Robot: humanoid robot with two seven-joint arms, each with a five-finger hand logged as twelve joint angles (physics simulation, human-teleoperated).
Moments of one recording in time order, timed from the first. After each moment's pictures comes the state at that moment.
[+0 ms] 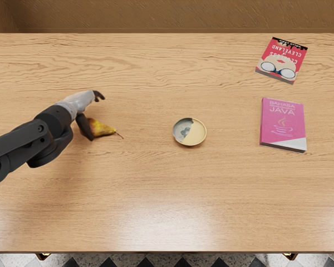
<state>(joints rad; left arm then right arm) -0.86 0.47 -0.41 -1.29 1.40 0.06 0.61 -0.07 0.00 0.09 0.25 -0.14 -0.03 0.08</state>
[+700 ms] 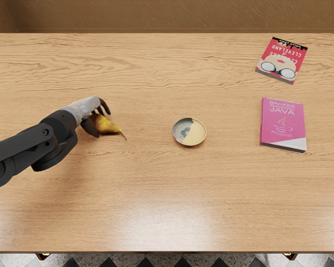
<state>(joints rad) -0.86 0.45 -0.39 -1.30 1.39 0.06 0.61 -0.07 0.00 0.09 0.25 -0.14 -0.03 0.08</state>
